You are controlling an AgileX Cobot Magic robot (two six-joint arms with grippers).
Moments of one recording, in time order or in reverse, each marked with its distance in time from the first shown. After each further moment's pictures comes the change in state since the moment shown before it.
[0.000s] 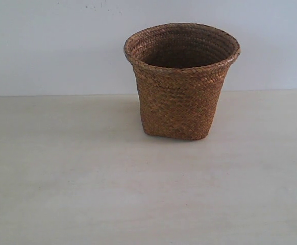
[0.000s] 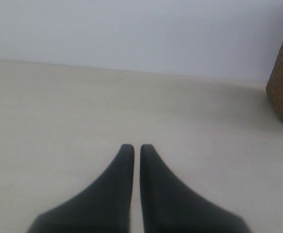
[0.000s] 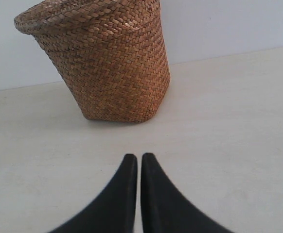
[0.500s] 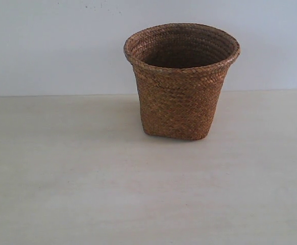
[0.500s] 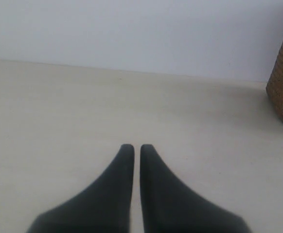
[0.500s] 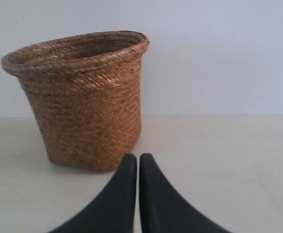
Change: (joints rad) left arm 0.000 0.000 0.000 0.000 0.002 0.000; right arm -0.088 -0.005 0.001 -0.037 -0.157 -0.149
